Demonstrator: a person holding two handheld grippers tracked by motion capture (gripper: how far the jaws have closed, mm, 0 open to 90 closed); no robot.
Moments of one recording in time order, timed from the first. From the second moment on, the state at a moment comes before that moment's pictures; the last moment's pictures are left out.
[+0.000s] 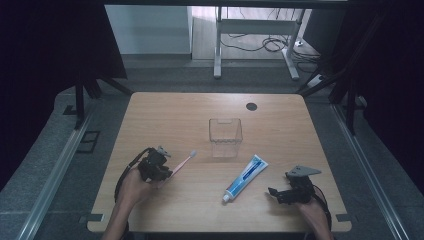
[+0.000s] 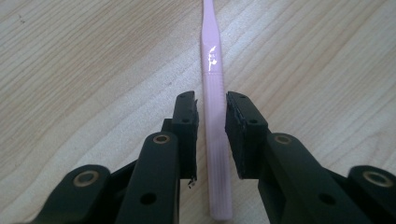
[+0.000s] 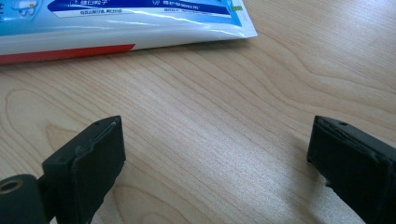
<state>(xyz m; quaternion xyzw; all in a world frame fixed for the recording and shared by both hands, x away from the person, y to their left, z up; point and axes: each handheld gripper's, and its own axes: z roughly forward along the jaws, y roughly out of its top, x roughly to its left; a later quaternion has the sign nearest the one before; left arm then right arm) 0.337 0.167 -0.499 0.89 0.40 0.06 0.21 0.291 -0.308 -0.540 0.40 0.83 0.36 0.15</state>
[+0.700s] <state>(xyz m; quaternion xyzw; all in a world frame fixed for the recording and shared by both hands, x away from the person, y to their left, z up) 0.371 0.137 -0.496 0.91 0.38 0.02 0.13 0.291 -0.309 -0.539 0.40 0.83 0.37 0.15</state>
